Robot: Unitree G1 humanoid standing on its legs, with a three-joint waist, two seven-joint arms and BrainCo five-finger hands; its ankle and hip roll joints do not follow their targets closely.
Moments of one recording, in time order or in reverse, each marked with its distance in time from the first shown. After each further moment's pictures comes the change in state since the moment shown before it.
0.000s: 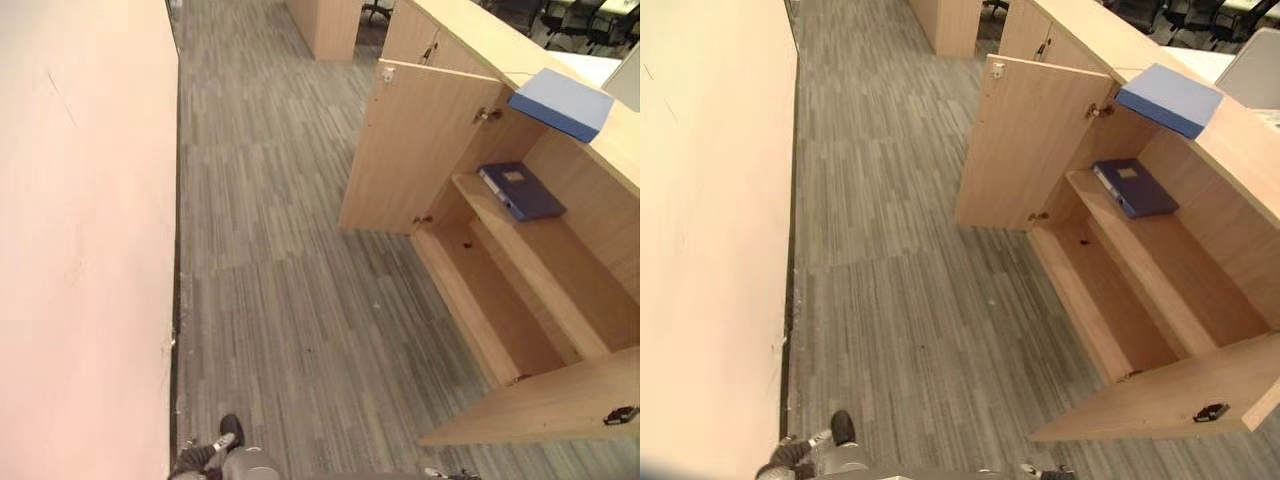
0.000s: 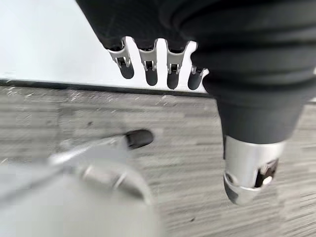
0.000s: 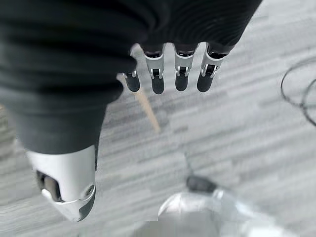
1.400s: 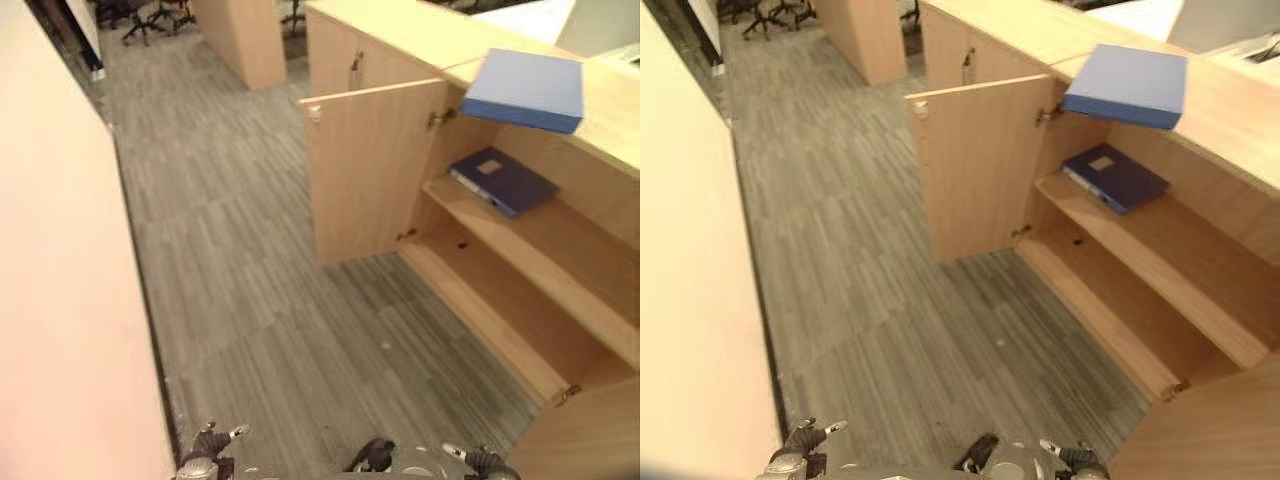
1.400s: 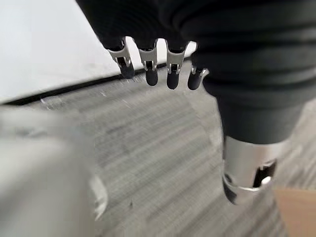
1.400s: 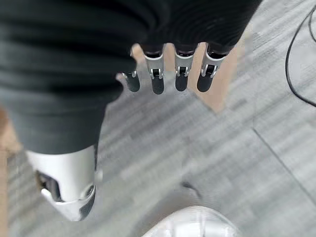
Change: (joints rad) left arm -0.027 -0.060 -0.083 0.000 0.099 0.000 -0.038; right arm -0.053 -0.125 0.004 -0.059 0.001 0.004 0.009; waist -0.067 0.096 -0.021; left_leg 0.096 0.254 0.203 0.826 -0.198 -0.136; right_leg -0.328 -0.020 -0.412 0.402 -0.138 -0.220
